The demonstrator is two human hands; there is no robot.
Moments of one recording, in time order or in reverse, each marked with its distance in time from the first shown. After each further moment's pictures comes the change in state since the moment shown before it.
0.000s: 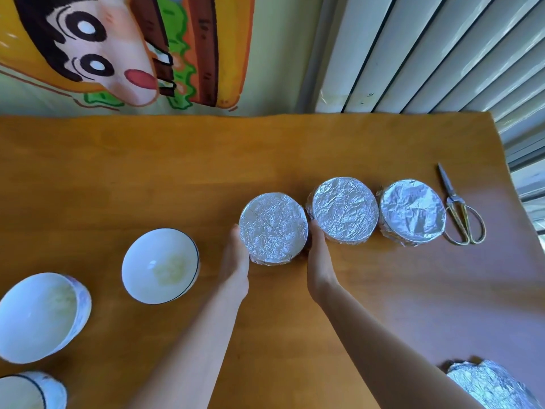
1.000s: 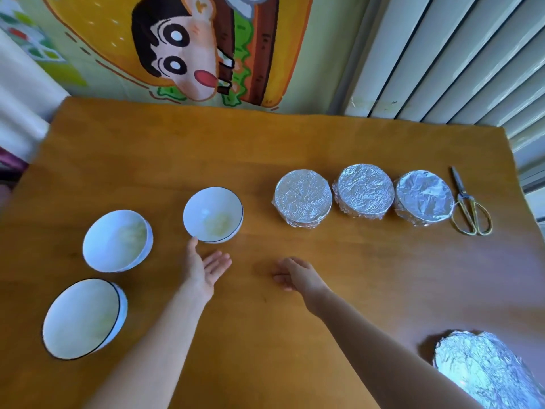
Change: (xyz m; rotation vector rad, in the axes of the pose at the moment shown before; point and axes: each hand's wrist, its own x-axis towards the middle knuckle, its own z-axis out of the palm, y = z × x) left_hand -0.060 -0.041 -0.152 -0.560 0.151 -0.134; right_hand -0.099 0.056 0.024 -0.361 -0.247 0.244
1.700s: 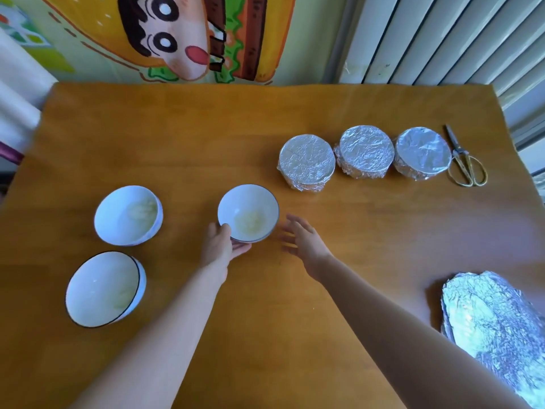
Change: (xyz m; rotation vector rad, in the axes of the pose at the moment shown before) left_hand -0.005 -0.024 -0.028 0.503 -0.196 0.249; right_hand -0.020 0.014 0.030 0.210 0.064 -0.185
